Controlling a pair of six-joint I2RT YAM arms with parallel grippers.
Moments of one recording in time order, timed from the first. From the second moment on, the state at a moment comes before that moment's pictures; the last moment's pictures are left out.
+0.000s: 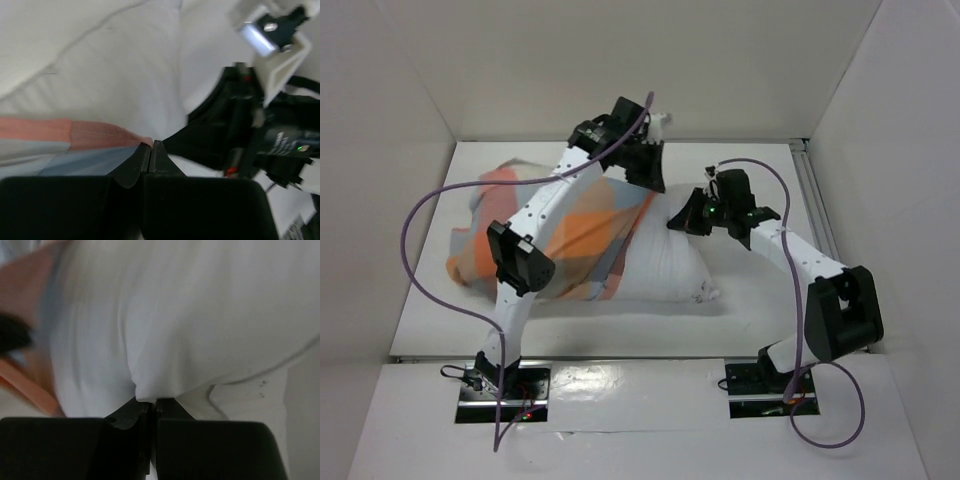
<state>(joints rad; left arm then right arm) -0.55 2.17 2.46 -1.13 0.31 -0.30 0.31 1.47 1.00 -0.19 -0.47 0.70</state>
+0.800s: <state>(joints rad) -0.65 1.91 2.02 -0.83 0.17 -0.35 0.06 1.28 0.93 -0.34 -0.43 0.68</state>
